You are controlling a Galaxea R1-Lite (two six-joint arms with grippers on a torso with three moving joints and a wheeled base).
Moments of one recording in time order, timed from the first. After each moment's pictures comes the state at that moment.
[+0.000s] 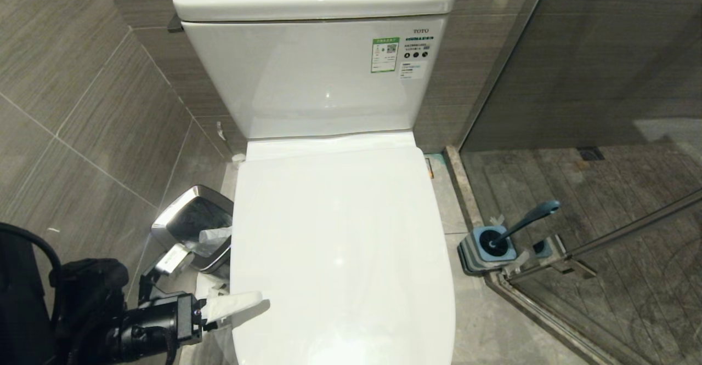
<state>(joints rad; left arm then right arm) -0.04 2.00 -0.13 -1.52 -1.14 -0.68 0.00 0.00 0.00 0.00 0.01 -0.06</state>
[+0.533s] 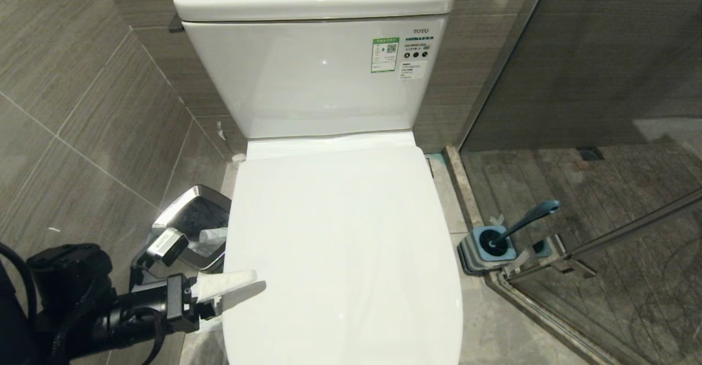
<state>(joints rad) -0.05 1.89 -0.17 -1.52 -1.15 -0.88 0.00 0.00 0.00 0.00 0.01 -0.06</state>
